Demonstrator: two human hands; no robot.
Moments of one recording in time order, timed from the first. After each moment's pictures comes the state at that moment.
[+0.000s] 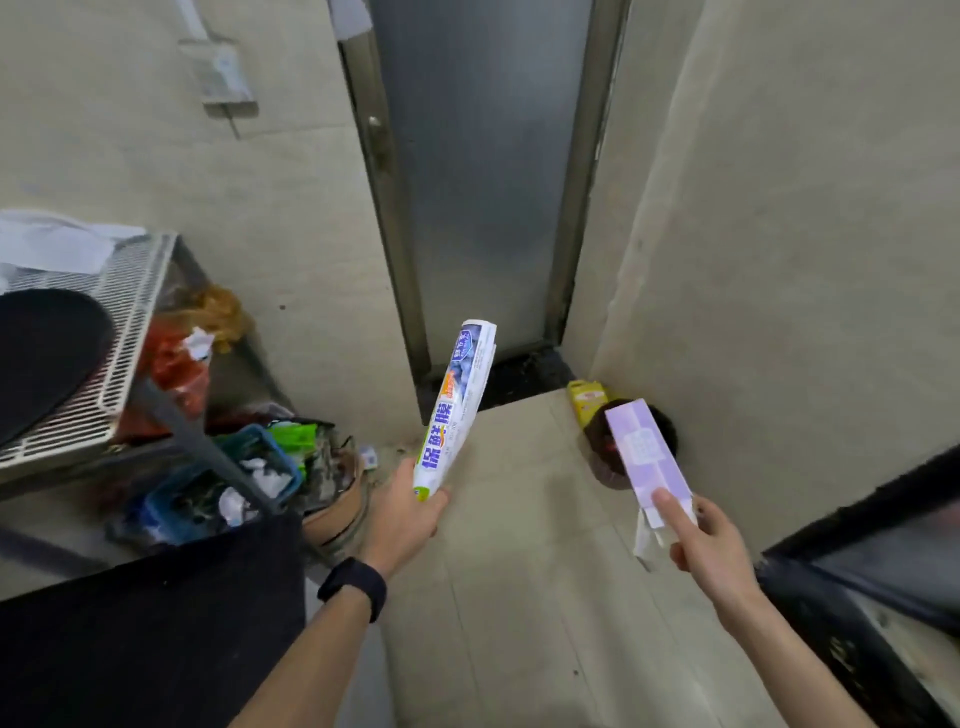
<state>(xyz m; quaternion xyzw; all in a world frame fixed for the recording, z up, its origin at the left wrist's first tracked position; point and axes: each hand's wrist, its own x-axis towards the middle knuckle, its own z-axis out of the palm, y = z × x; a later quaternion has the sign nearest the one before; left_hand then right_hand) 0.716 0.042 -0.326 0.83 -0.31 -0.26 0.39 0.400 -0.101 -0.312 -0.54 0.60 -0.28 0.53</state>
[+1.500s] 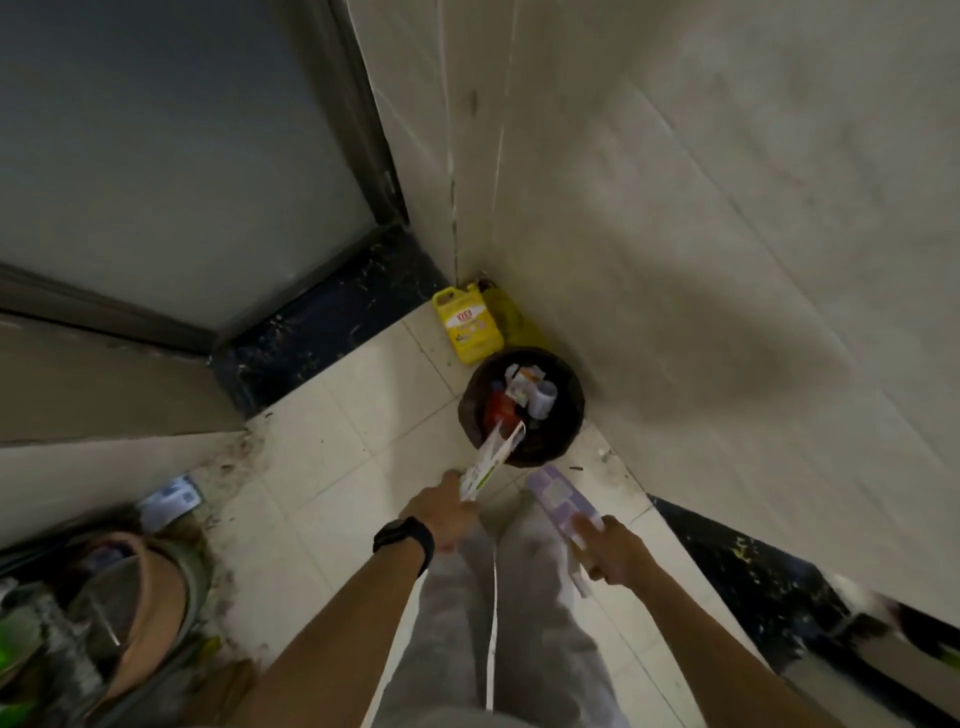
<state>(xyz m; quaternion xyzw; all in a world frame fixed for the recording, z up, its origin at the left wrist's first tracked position) 0.653 -0.582 -0.577 0.70 -0.34 -0.62 -0.08 0.392 -0.602 -0.581 -0.37 0.72 0.20 0.55</state>
